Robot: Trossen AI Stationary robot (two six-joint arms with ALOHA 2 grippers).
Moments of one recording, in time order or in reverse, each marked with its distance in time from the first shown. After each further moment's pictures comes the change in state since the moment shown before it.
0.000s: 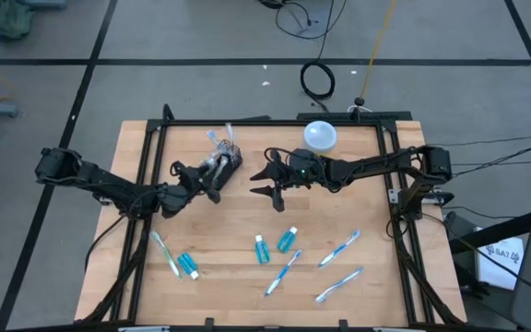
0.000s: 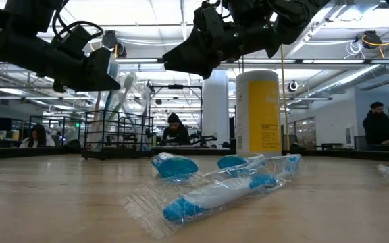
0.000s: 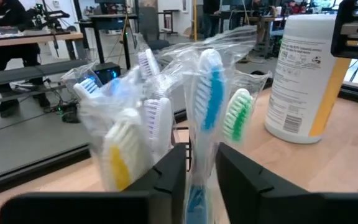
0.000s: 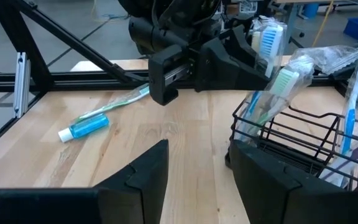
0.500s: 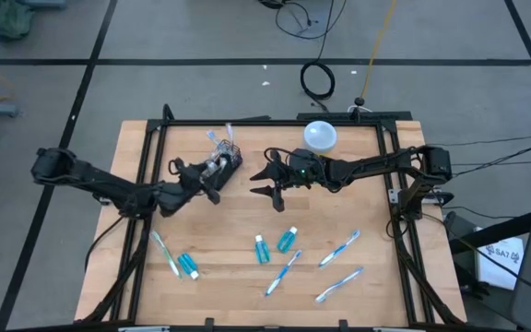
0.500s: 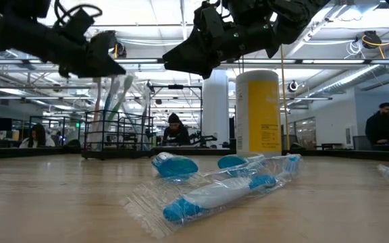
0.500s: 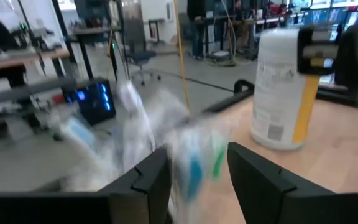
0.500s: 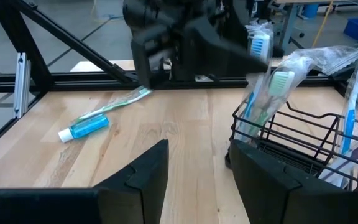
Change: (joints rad) left arm -0.014 -0.081 0.056 -0.051 0.035 0.148; right arm 0.000 0.000 0.000 0.000 0.000 0.000
